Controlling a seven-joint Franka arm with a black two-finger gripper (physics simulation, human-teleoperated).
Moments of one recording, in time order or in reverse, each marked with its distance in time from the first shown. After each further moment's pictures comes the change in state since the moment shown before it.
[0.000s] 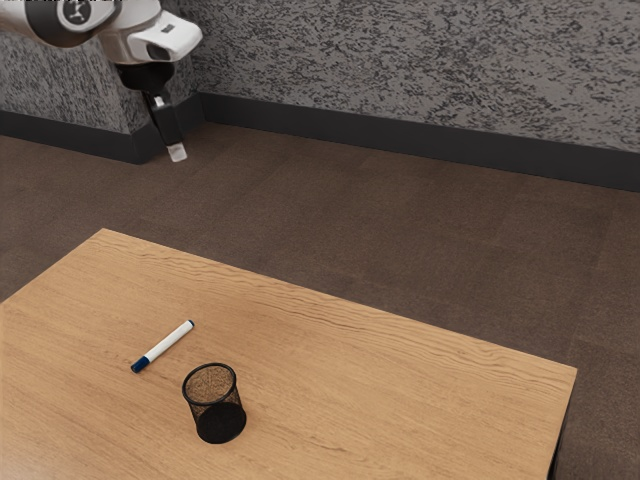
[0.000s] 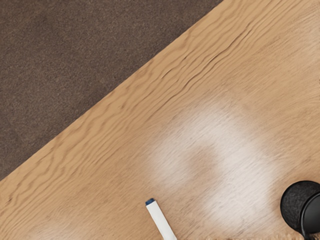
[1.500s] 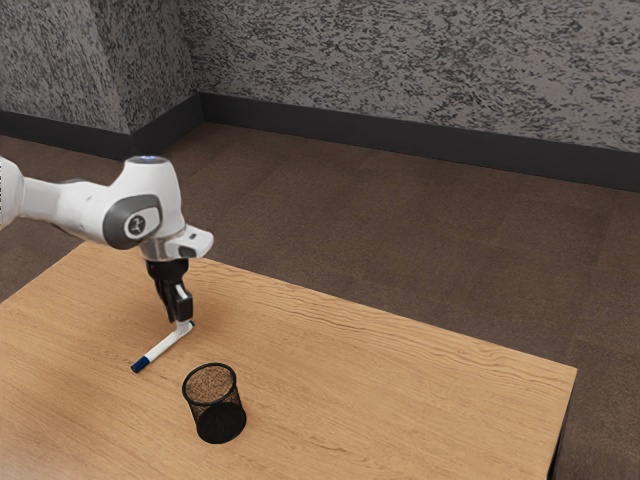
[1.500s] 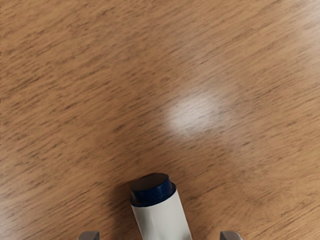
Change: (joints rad) arm -0.621 0.224 0.980 -0.372 0.036 0.496 -0.121
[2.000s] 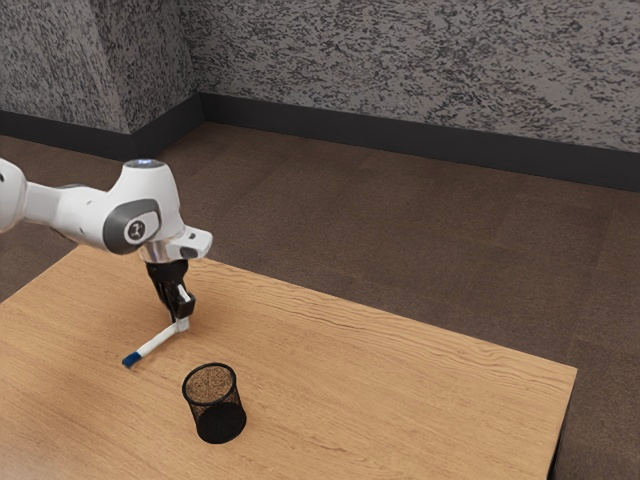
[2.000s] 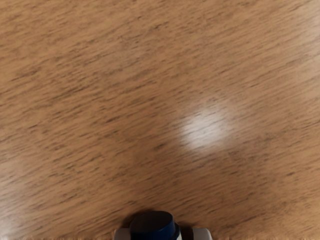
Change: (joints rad) arm -0.032 -0.002 0.051 -0.005 -0.005 0.064 -0.069
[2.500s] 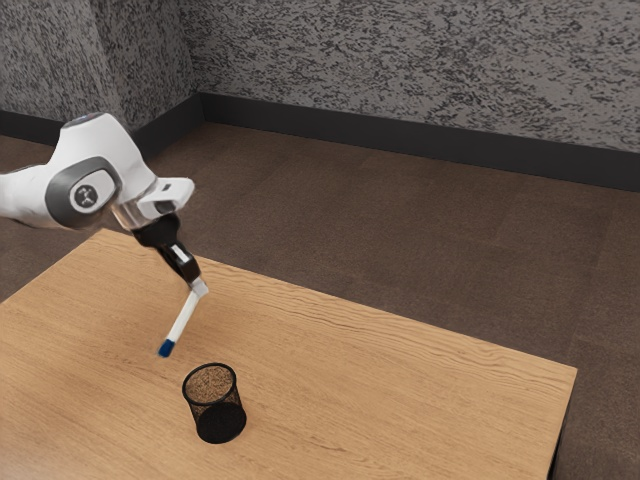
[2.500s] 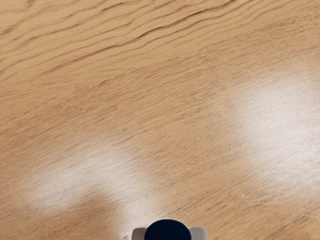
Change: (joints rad) arm 0.789 0.017 -0.896 -0.250 -0.120 0.057 0.014
